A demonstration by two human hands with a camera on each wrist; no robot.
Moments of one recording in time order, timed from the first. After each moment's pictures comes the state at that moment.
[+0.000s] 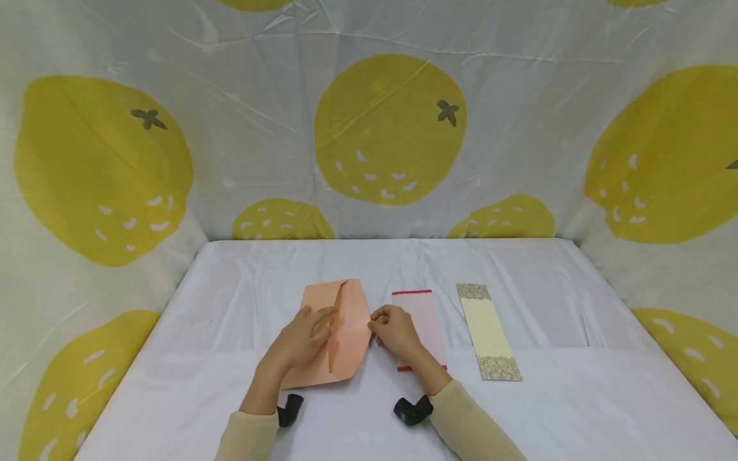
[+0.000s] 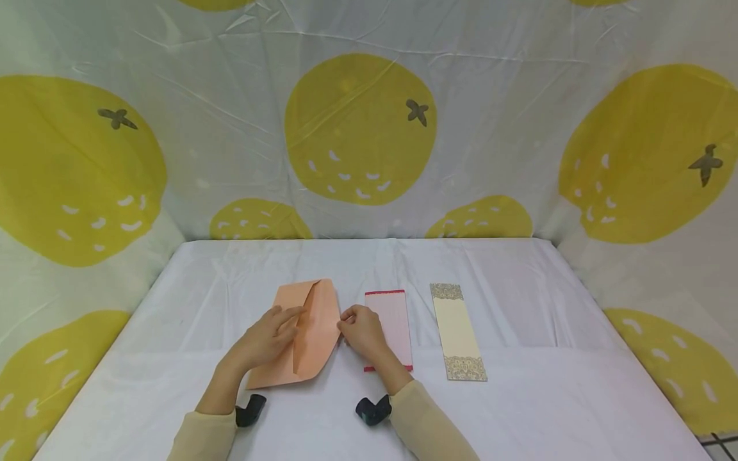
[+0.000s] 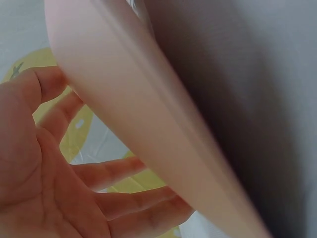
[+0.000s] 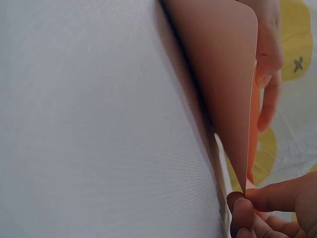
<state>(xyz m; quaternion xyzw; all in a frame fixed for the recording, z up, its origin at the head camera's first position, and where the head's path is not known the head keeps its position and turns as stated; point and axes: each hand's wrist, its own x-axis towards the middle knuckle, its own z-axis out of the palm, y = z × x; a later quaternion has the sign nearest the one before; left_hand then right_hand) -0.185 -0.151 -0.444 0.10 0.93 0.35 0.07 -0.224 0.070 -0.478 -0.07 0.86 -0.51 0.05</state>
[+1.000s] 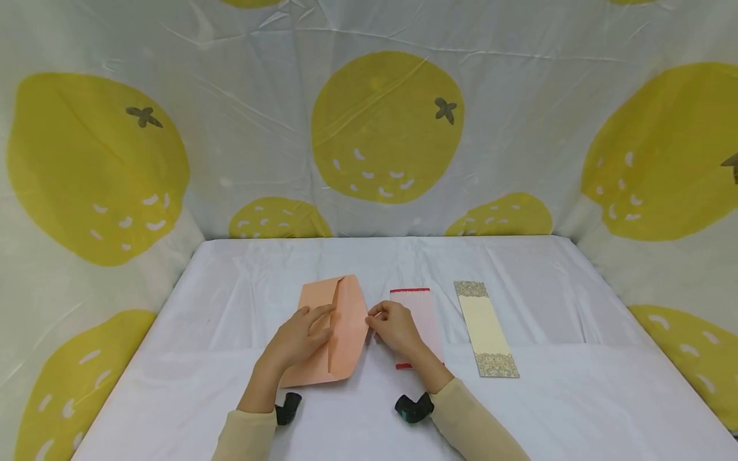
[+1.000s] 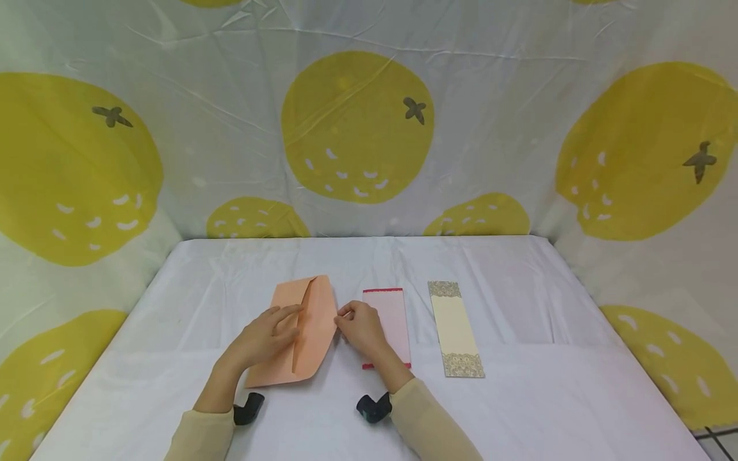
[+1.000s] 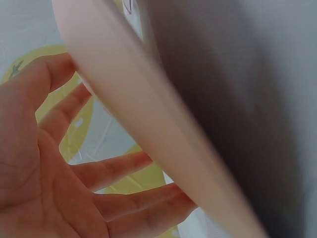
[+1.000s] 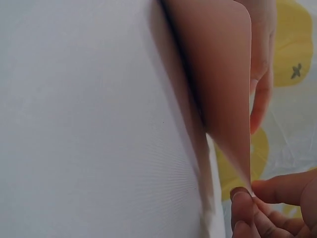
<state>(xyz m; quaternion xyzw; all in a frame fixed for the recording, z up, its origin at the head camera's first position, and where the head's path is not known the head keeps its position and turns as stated) -0.187 -0.154 -0.446 0.11 0.93 0.33 0.06 -0.220 0.070 -0.467 -0.07 0.86 -0.51 0.03</state>
